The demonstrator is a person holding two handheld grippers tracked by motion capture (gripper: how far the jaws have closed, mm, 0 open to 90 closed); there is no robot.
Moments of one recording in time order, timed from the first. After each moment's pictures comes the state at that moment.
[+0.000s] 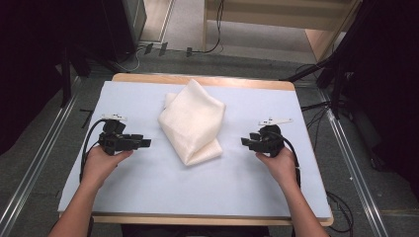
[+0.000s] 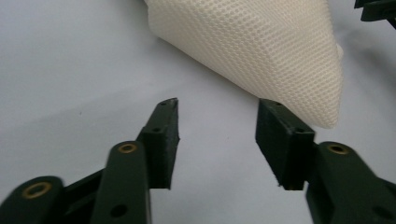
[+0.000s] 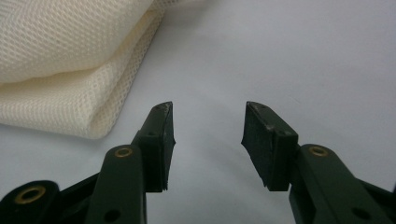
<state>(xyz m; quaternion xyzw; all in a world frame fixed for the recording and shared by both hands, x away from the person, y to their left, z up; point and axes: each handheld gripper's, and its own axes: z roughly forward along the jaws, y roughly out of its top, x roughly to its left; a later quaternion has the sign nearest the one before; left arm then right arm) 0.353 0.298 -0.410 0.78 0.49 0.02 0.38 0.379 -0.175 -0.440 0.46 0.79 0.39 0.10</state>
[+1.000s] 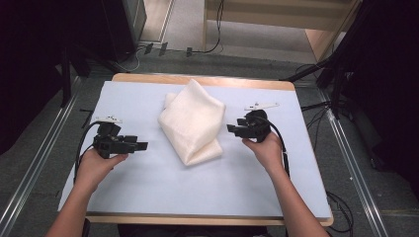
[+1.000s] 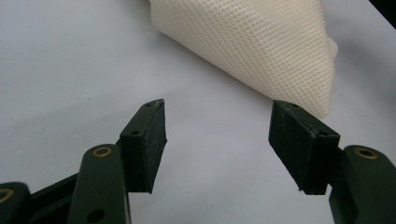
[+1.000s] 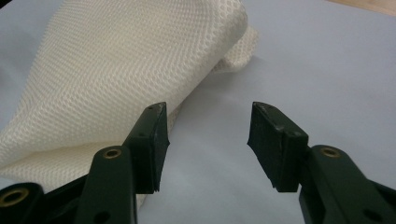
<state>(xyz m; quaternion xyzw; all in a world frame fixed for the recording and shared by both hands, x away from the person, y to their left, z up) 0.340 0.305 -0.404 0.78 0.49 0.03 0.38 0.409 -0.133 -0.412 0.43 0.80 0.41 0.10</state>
